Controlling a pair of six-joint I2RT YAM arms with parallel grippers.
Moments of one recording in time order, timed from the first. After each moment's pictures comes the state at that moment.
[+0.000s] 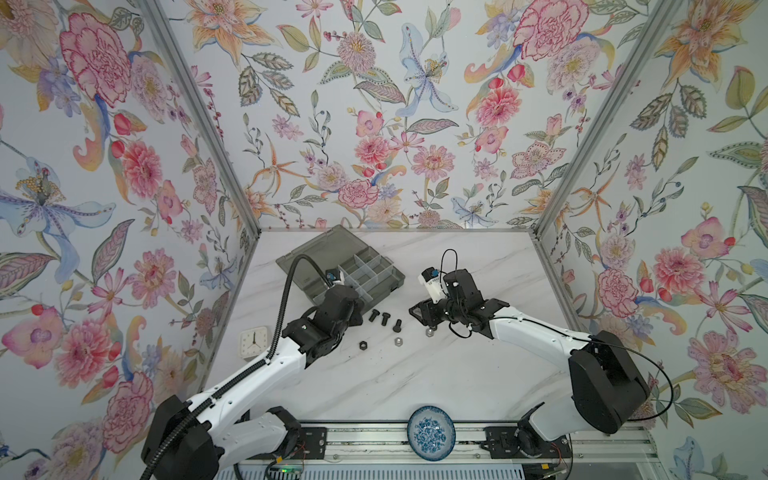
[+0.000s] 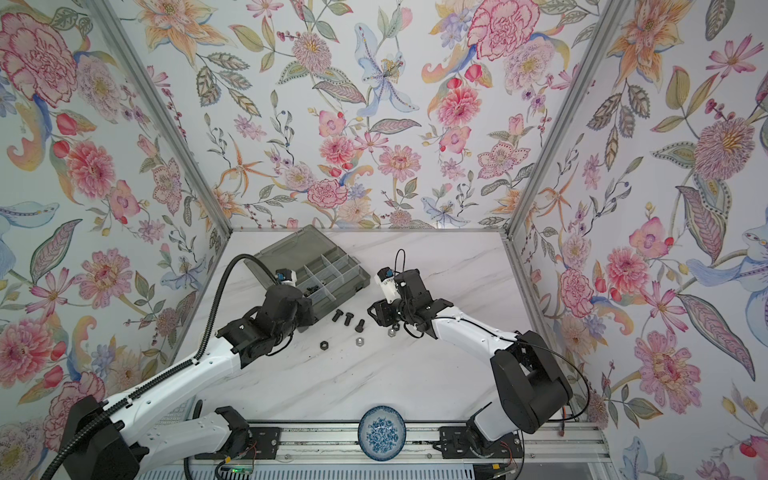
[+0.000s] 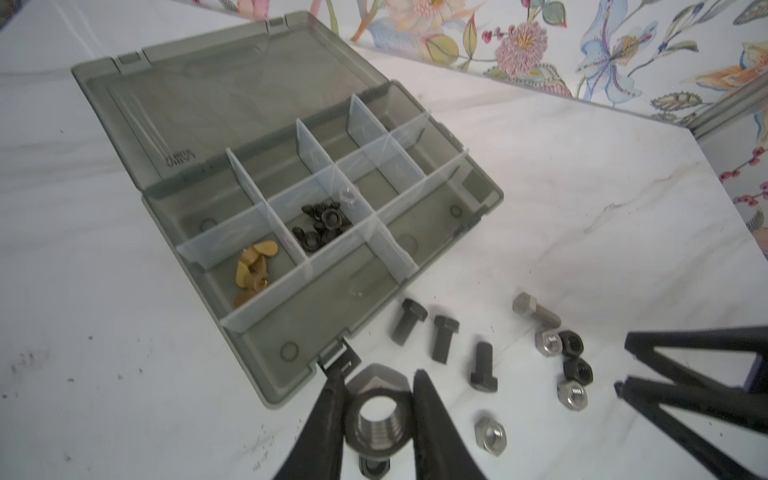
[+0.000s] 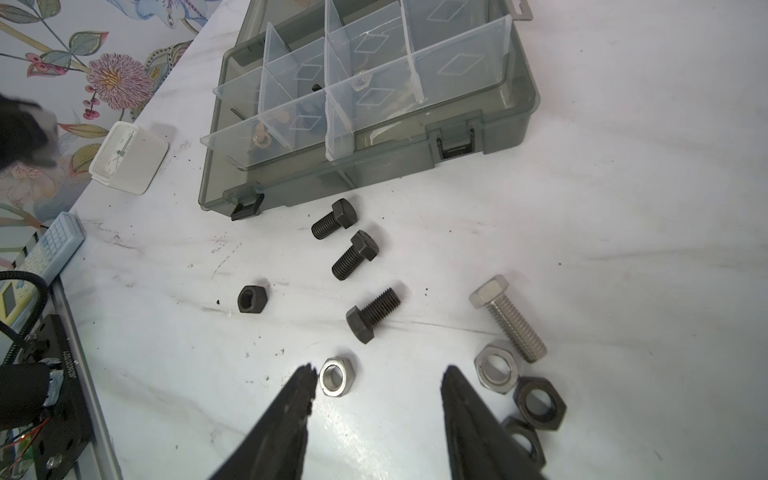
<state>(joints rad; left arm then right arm) -0.62 1.17 0.86 -0.36 -0.38 -0.56 0.61 1.52 0.91 -0.13 -0.31 0.20</state>
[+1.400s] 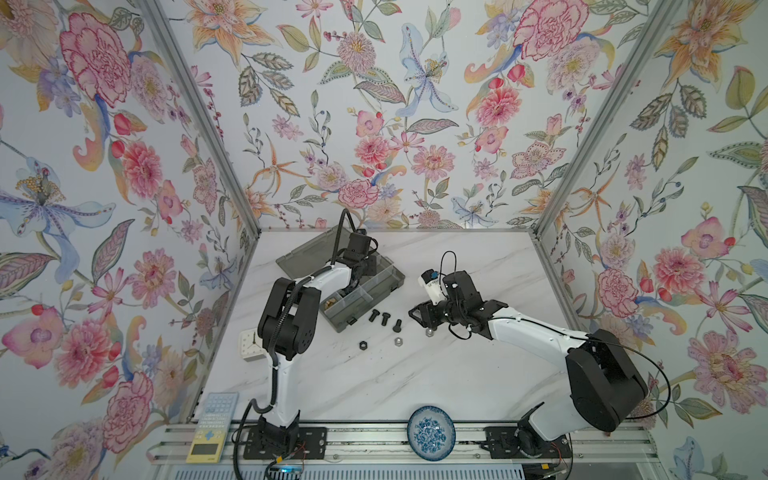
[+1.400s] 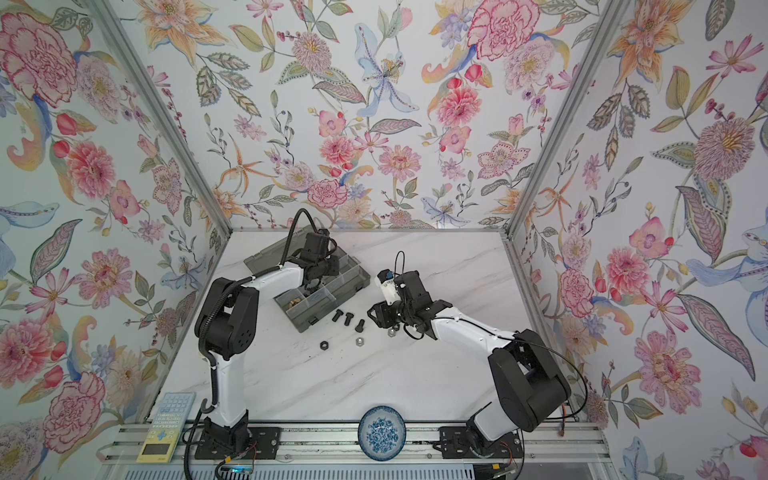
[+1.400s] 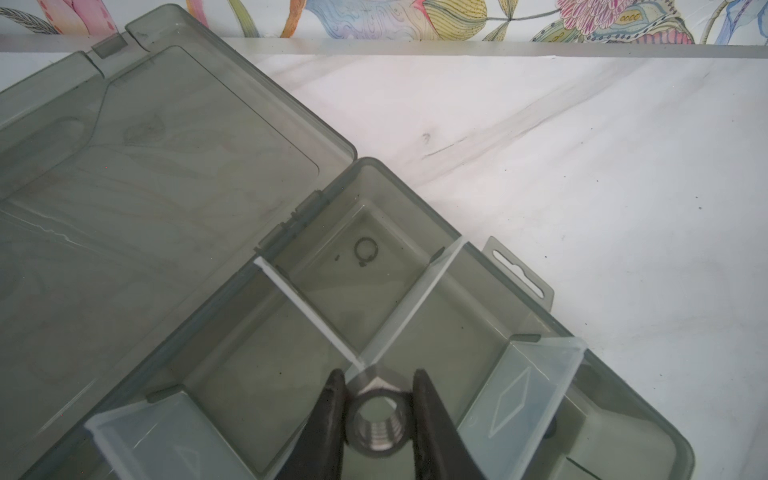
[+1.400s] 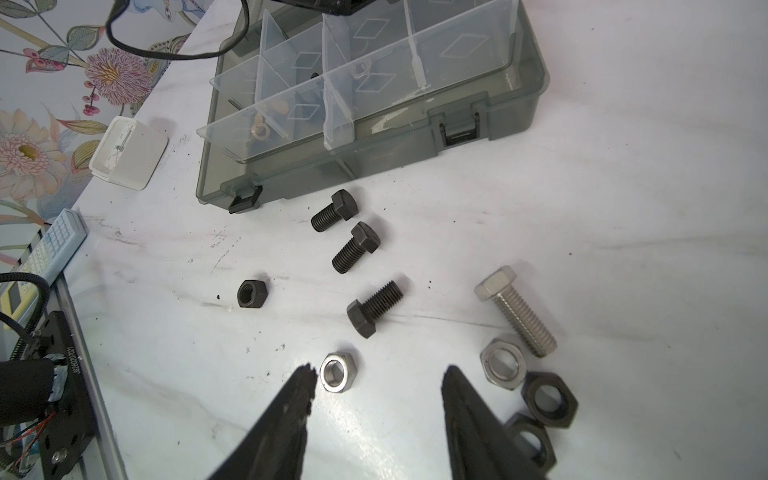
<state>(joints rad) -0.39 2.09 1.50 -0.19 -0.11 -0.27 0.61 1.52 0.90 -0.13 -0.32 0.21</state>
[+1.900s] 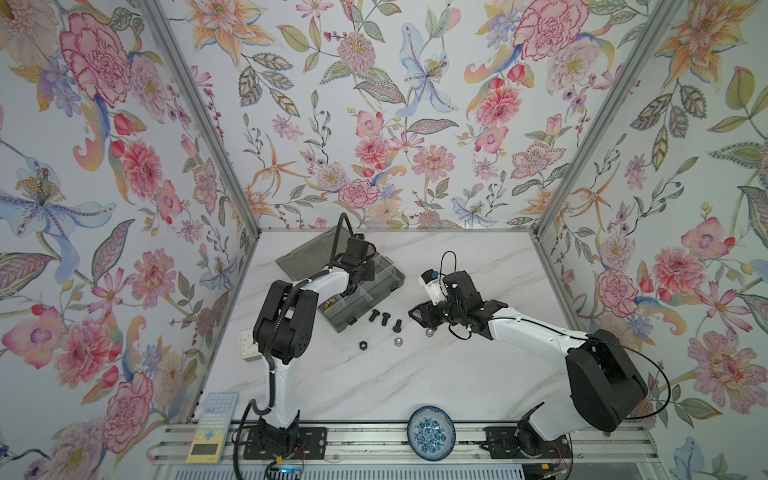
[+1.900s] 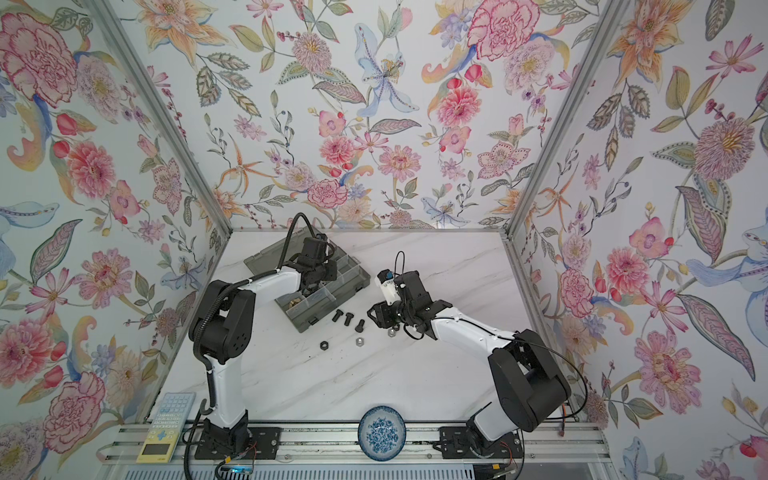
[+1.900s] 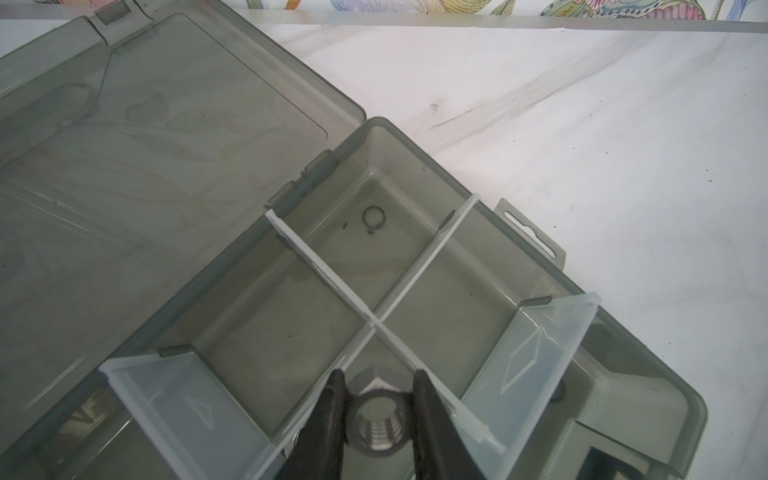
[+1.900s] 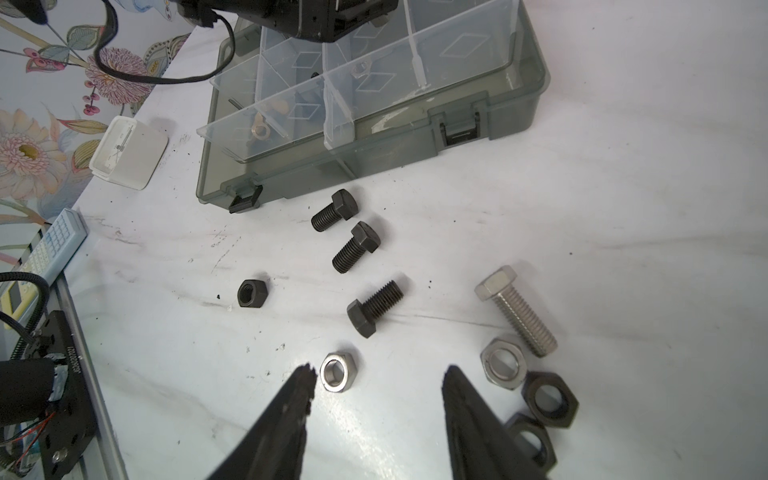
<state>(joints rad) -0.39 2.04 1.42 -0.17 -0.10 -0.27 0.61 1.52 0.90 -0.13 -0.32 0.21</state>
